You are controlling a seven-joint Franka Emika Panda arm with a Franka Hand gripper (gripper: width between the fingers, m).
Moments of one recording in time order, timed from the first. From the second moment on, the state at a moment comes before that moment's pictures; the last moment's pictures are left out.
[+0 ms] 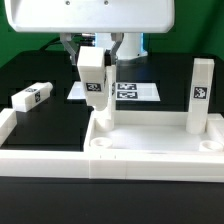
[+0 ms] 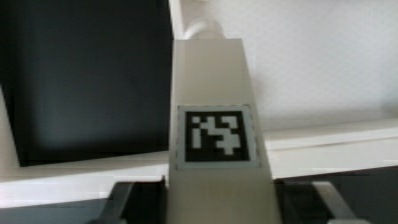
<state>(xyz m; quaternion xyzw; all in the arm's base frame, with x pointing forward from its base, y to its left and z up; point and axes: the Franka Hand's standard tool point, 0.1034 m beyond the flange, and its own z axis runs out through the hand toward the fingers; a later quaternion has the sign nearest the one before) 0.625 -0.068 0.145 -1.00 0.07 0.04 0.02</state>
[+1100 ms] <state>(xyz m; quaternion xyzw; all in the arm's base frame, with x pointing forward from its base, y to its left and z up) 0.639 -0.013 0.155 -0.99 0.12 -0.04 0.02</state>
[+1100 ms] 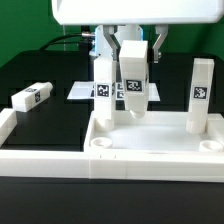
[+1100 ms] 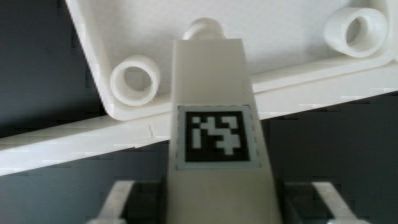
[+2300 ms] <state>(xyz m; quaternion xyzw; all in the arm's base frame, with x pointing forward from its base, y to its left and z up) 0.637 0.067 0.161 -0.98 0.08 -0.19 0.03</state>
